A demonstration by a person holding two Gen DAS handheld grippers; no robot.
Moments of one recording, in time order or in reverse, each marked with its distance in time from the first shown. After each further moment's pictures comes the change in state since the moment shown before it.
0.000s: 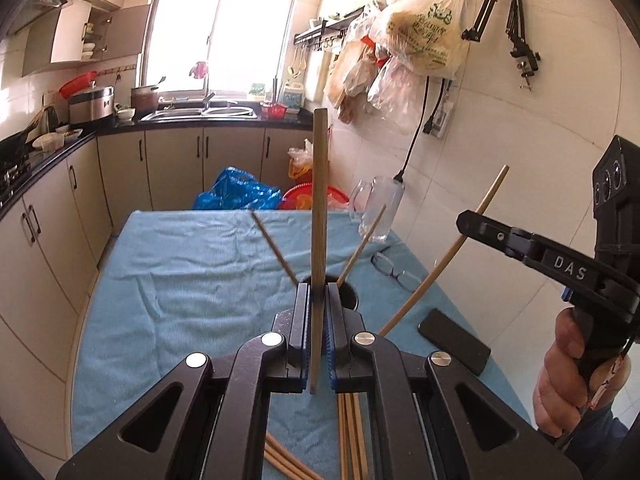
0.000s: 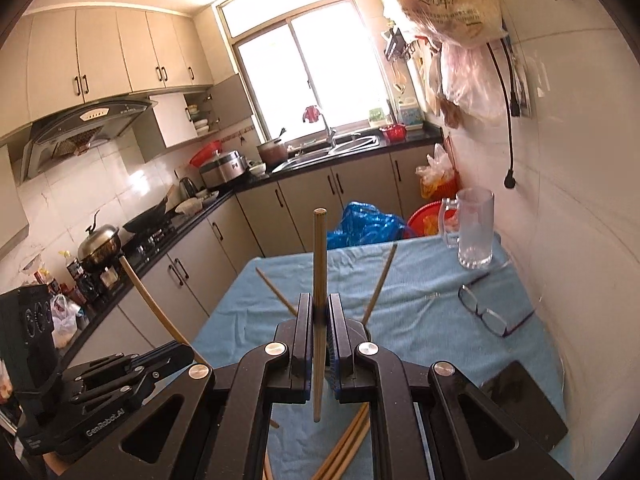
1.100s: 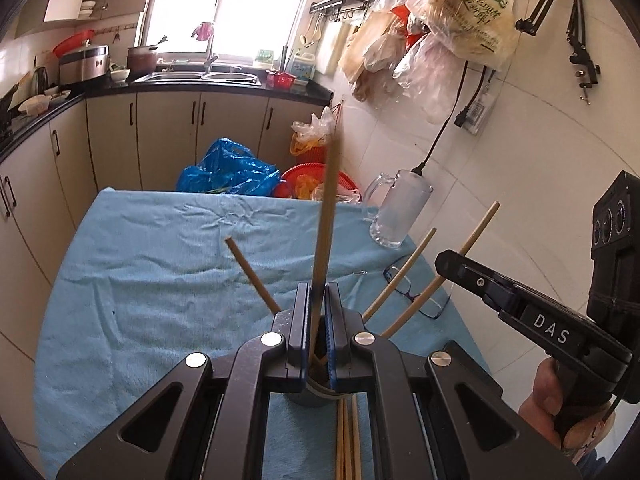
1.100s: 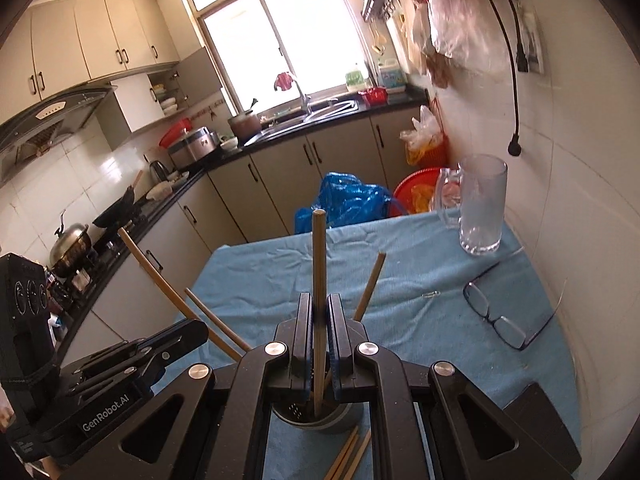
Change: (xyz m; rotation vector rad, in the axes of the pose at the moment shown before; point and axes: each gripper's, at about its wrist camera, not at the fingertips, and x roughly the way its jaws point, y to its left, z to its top) left arm 0.123 0.024 0.034 -0.096 0.109 -0.027; right arm 0.114 -0.040 0.021 0.066 0.136 -0.059
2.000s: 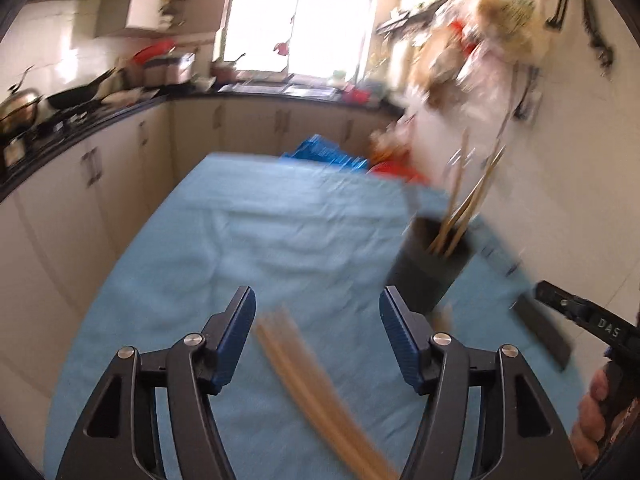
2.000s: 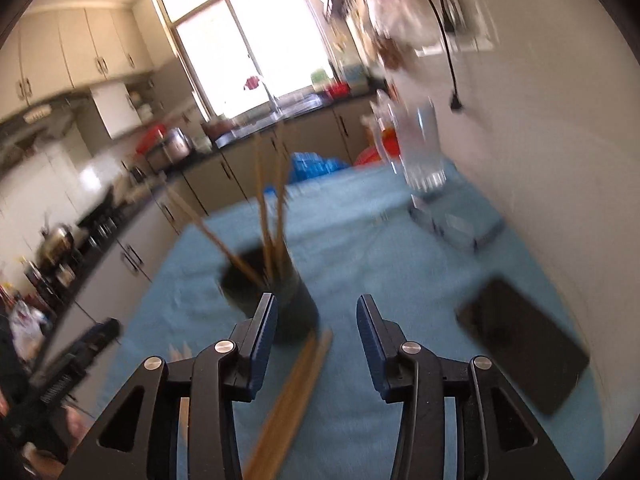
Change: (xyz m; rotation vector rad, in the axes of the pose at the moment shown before) left arm -0.069 0.052 -0.148 -0.058 -0.086 0.305; right arm -0.044 -0.033 -0.131 0.067 -0.009 -0.103
